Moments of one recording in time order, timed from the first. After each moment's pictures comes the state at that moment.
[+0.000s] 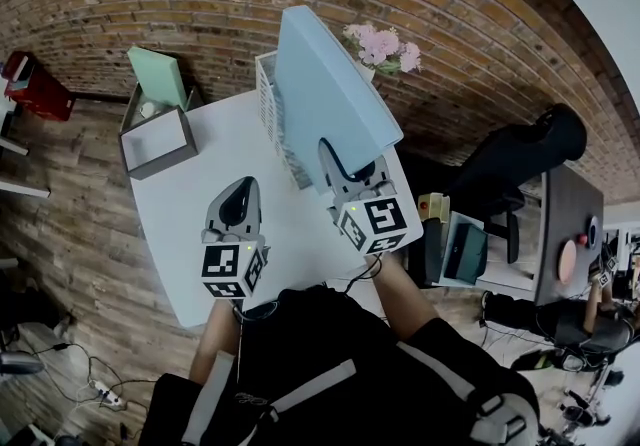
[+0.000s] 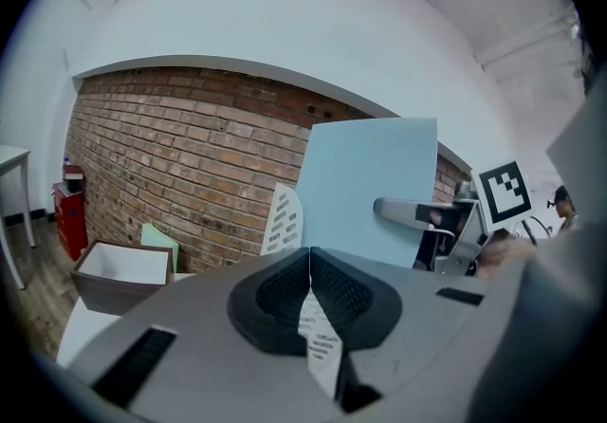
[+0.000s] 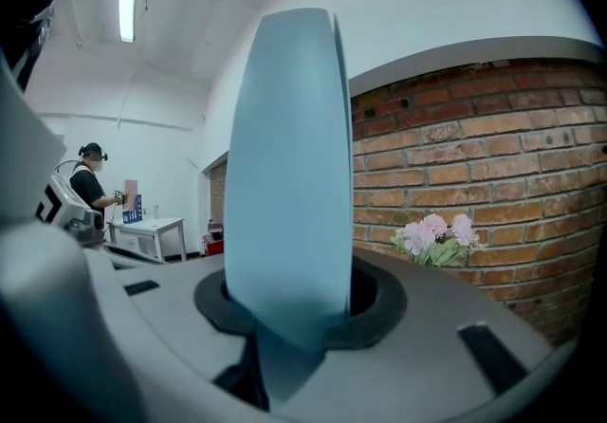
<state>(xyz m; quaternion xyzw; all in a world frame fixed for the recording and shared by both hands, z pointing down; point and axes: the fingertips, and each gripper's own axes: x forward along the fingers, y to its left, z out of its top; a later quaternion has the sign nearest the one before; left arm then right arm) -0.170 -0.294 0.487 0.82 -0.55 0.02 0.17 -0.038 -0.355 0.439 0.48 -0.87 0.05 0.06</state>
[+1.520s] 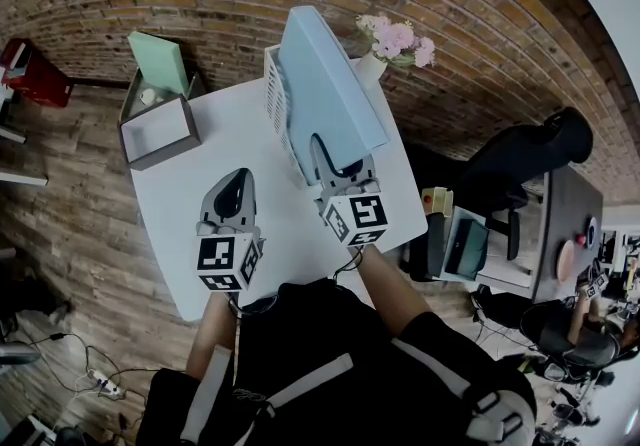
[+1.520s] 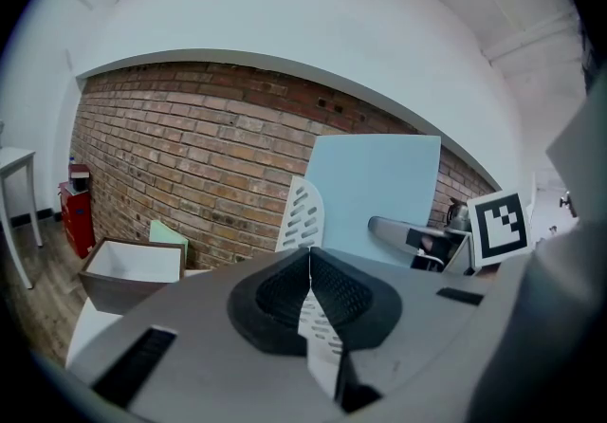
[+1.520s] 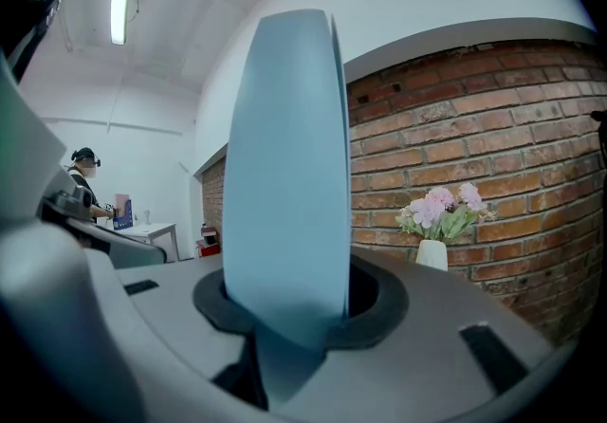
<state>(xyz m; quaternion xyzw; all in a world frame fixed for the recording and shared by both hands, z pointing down) -0.195 -0.306 0.506 0.81 -0.57 0.03 0.17 -0.061 -0.371 0.489 0.50 -0.86 0.06 0.03</state>
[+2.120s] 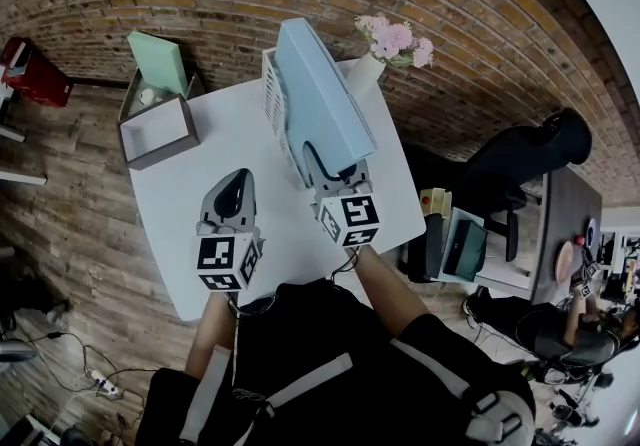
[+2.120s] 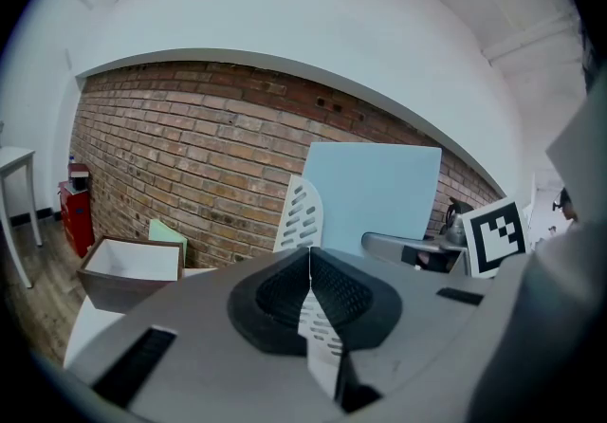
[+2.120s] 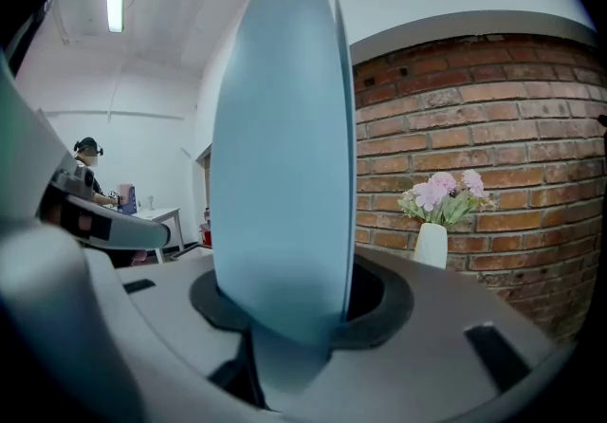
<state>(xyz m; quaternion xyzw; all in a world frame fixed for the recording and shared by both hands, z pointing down) -0.190 -0.305 0.508 0.81 -0.56 0.03 0.18 -0.064 -0.365 0.515 0.50 -0.86 0.08 0.08</state>
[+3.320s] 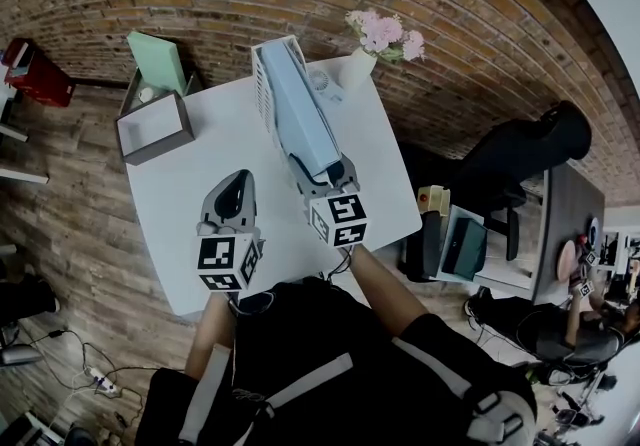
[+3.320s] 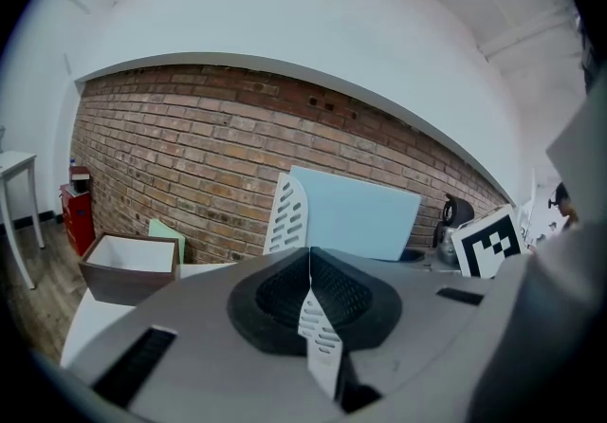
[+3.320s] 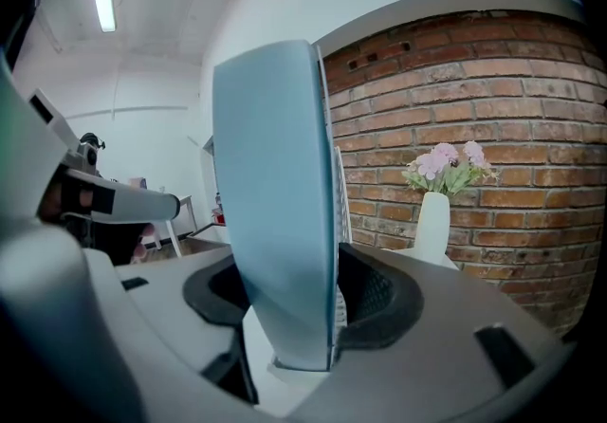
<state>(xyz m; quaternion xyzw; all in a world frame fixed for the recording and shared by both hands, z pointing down) -0.166 -0.287 0.506 0.80 -0.57 0.04 0.17 -0.061 -0.340 0.548 0.47 -0.87 0.12 0.13</state>
